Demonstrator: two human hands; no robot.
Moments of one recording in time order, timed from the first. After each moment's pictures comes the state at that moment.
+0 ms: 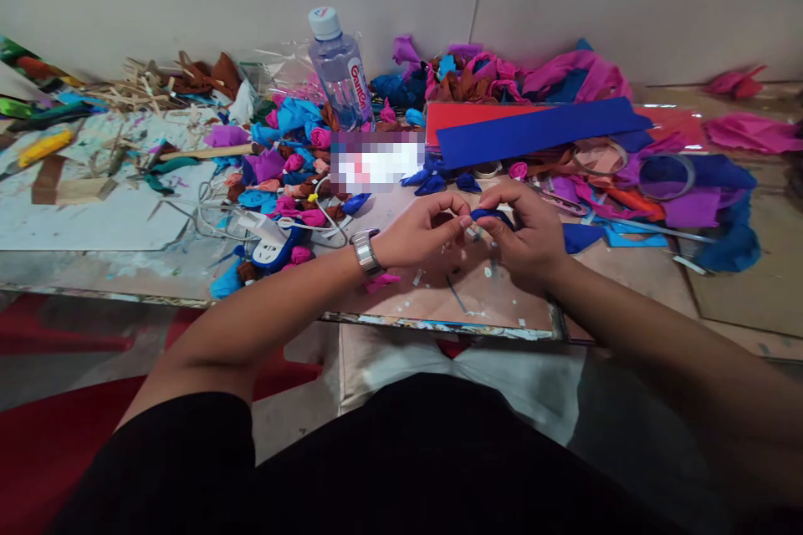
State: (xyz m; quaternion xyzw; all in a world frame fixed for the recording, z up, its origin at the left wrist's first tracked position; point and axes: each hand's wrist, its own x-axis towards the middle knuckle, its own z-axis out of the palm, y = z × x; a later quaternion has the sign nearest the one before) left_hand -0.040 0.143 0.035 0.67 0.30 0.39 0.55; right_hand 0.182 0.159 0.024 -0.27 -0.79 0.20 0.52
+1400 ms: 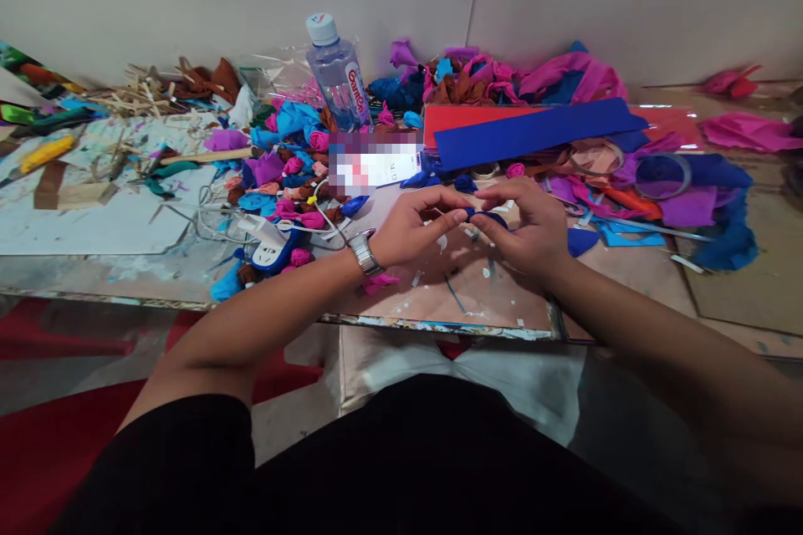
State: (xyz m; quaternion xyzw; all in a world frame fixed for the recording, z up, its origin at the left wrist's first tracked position) left_hand -0.045 0.149 0.031 0.71 0.31 0.47 0.42; right_hand 0.184 0.155 0.032 -0.29 -0.79 0.16 0.51
